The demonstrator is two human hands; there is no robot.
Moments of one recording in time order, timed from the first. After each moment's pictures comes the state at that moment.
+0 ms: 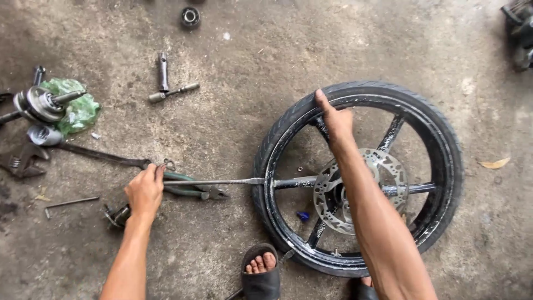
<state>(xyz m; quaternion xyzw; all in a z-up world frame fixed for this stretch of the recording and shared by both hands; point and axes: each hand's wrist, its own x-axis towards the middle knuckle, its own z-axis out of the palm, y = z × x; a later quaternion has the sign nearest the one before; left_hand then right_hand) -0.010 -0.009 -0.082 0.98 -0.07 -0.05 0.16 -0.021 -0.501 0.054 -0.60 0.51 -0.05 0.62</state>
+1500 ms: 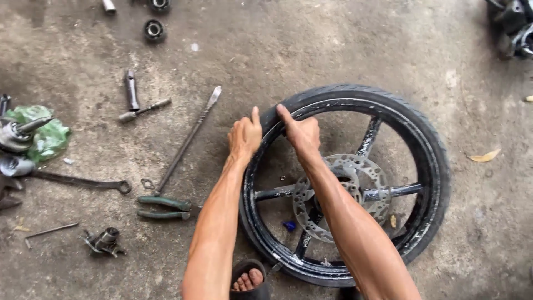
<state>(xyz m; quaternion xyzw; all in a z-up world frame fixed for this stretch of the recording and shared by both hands) 0.049 -0.365 -0.020 0.89 -0.02 -0.33 0.31 -0.010 -0.509 0.020 -0.69 0.57 0.10 0.43</state>
